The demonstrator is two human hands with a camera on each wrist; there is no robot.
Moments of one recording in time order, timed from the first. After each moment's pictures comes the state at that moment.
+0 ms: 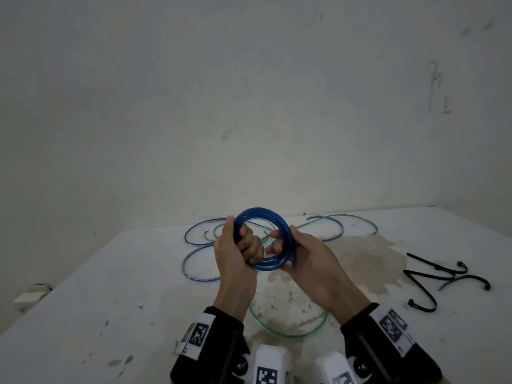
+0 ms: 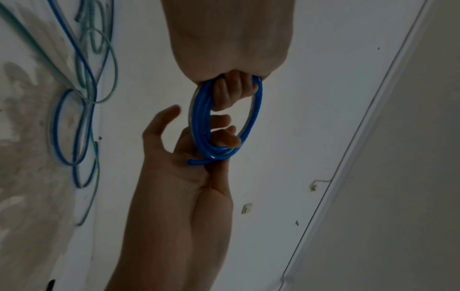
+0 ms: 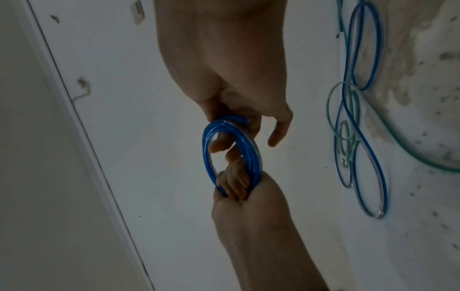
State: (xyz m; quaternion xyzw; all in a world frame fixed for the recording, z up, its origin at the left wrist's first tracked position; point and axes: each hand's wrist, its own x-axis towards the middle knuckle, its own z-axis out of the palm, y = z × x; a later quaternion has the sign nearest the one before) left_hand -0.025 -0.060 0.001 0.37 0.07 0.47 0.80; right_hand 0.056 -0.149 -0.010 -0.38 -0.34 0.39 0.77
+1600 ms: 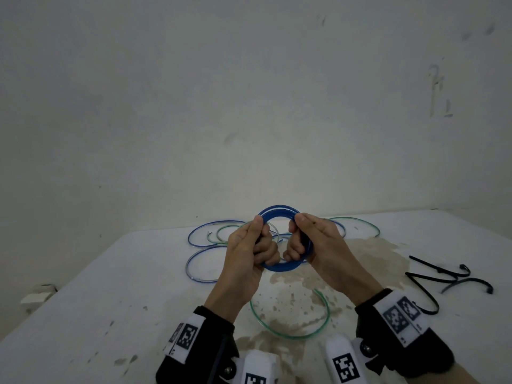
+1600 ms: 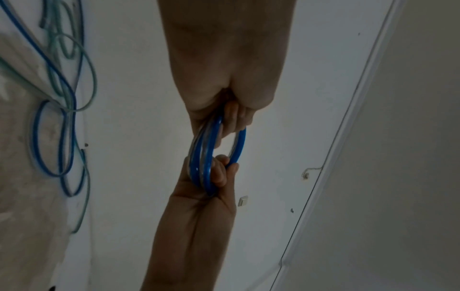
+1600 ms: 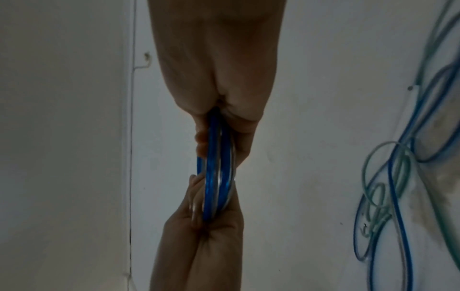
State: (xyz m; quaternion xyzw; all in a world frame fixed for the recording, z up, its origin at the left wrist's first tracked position) left_hand -0.038 -0.067 0.008 0.54 0.00 0.37 0.75; right_hand 0.066 -0.160 0.012 -0.44 -0.46 0.26 0.73
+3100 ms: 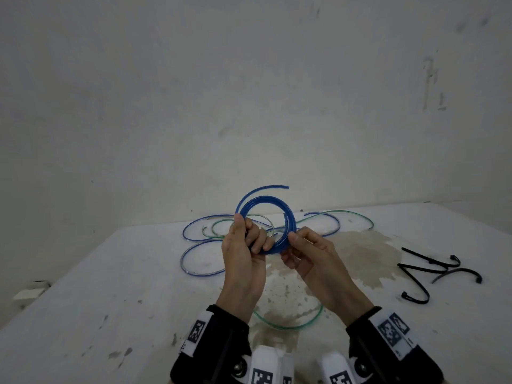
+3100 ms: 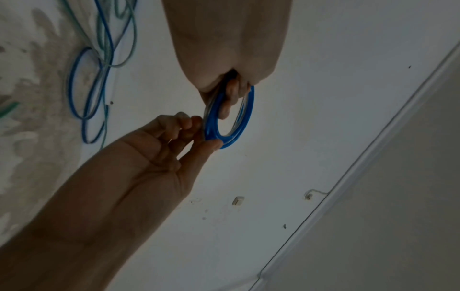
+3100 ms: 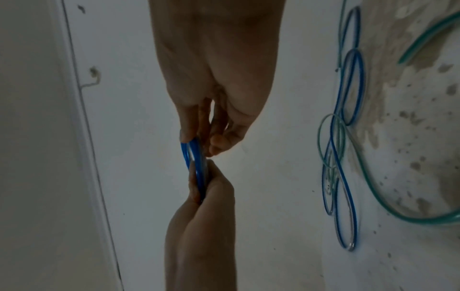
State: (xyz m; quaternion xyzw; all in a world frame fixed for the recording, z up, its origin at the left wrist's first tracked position) left_hand -0.022 -0.076 -0.004 0.36 0.00 0.47 0.81; right_hand 0.062 -0.161 -0.028 -0.37 -0.39 0.28 0.80
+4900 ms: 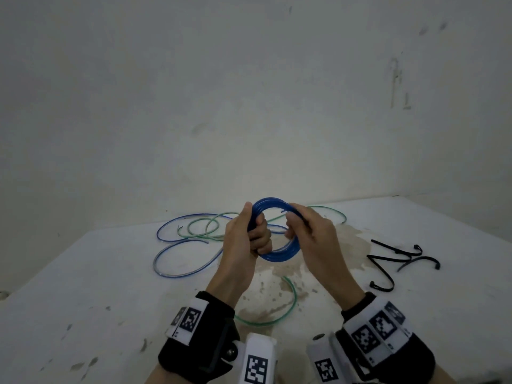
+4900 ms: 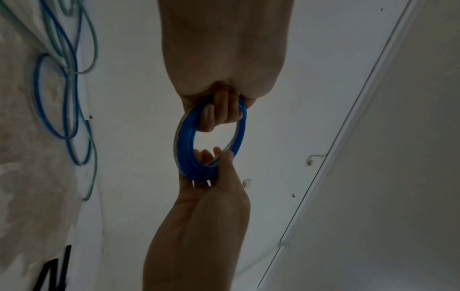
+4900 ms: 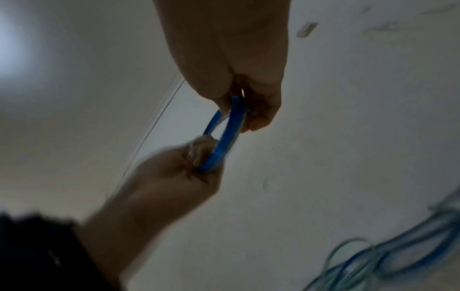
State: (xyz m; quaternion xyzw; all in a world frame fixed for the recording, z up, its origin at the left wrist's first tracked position) left_hand 0.000 -0.093 0.007 0.54 0.03 0.33 0.78; right_hand 0.082 -0.189 -0.007 -0.62 -0.45 -0.13 0.63
